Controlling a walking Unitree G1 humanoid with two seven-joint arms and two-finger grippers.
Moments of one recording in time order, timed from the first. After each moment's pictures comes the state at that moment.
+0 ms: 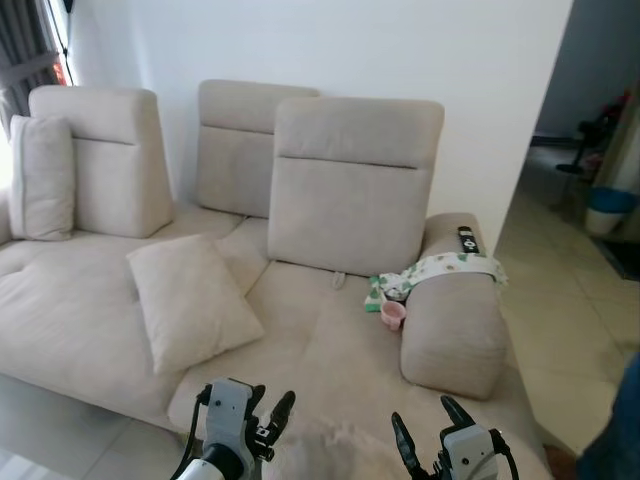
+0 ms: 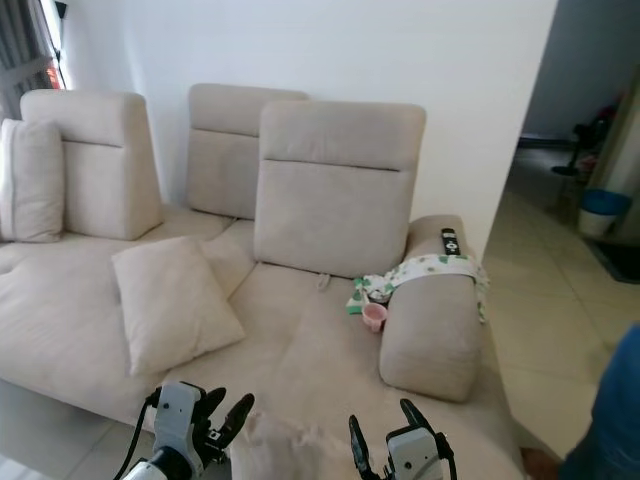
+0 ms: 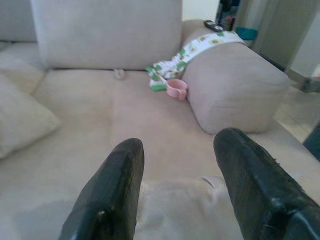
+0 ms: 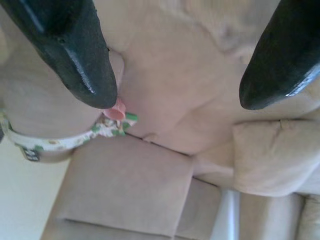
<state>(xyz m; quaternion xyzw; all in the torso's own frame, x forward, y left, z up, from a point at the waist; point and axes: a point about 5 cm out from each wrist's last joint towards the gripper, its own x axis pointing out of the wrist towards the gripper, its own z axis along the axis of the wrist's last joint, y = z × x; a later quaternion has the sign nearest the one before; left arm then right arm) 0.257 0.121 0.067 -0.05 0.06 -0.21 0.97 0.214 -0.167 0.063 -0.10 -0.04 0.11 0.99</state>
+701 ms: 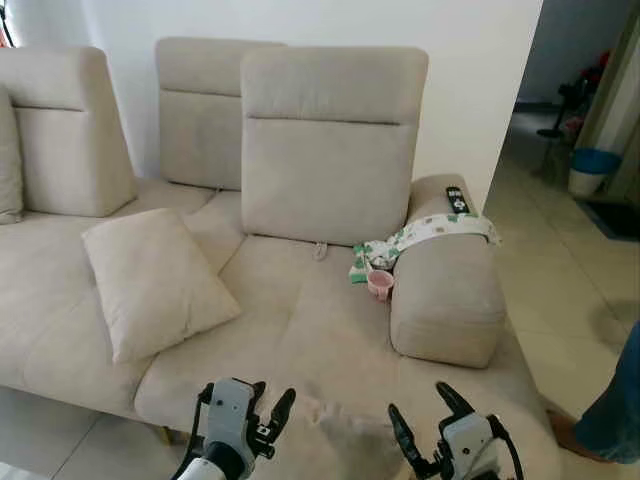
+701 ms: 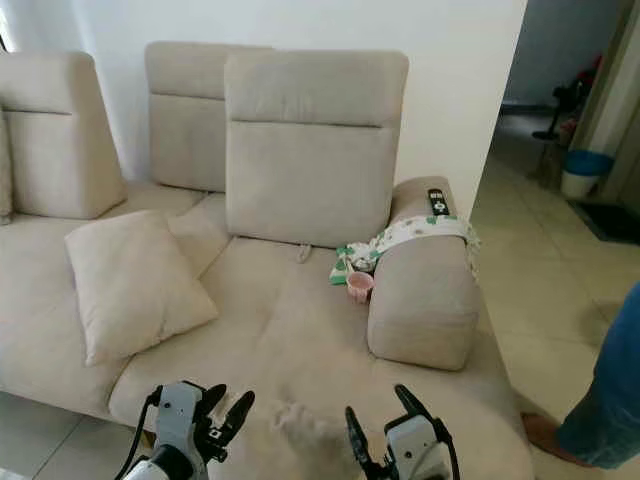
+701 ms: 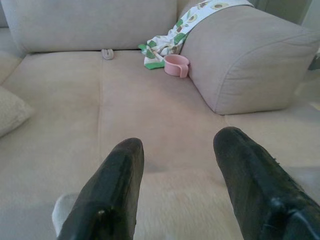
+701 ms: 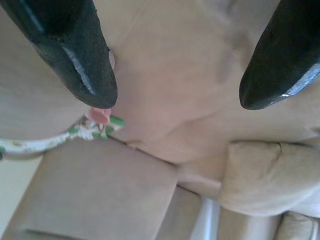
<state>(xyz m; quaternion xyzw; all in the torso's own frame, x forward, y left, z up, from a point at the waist) 0.259 0.121 0.069 -0.02 0.04 -0.21 0.98 0.226 -0.168 0.086 -0.15 -0.08 0.20 0.97</state>
